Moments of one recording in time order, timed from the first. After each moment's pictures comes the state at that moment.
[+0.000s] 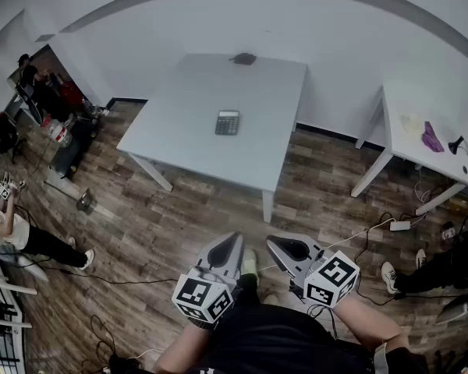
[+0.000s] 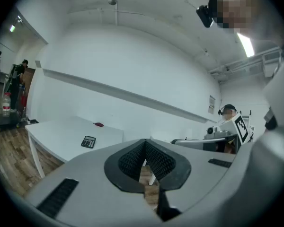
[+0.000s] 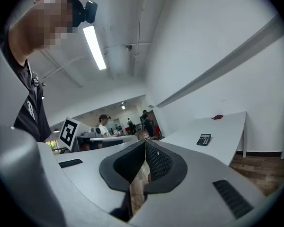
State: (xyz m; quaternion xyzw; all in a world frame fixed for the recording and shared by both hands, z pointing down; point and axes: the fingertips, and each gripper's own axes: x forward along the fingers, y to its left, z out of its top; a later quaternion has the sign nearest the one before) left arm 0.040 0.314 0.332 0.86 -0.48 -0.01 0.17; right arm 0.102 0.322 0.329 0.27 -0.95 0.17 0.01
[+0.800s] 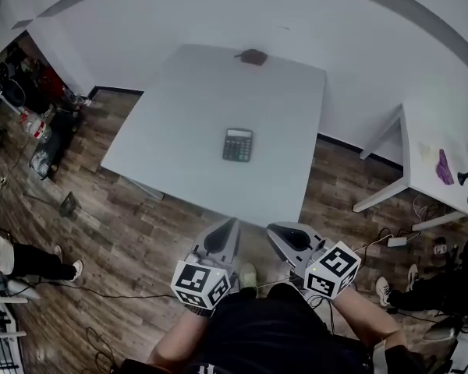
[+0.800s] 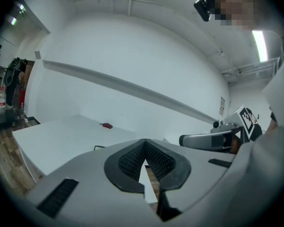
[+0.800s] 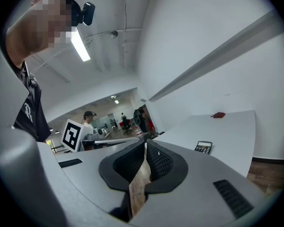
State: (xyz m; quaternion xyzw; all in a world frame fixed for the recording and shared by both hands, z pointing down) left arm -0.058 0.089 0.369 0.86 -0.48 0.00 0.19; right arm 0.013 0.105 0.352 0.28 -0.94 0.19 0.05
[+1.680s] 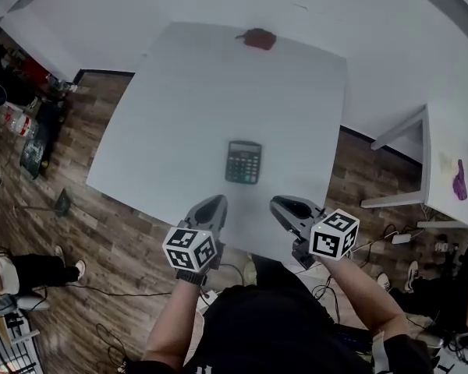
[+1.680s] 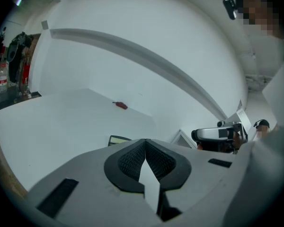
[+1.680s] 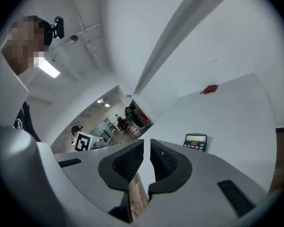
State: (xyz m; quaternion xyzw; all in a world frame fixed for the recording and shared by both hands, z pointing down) left arm -0.112 -0.106 0.502 0.82 -0.48 0.06 0.32; right arm 0.009 -0.099 0.461 0.28 -0.89 0.36 0.06
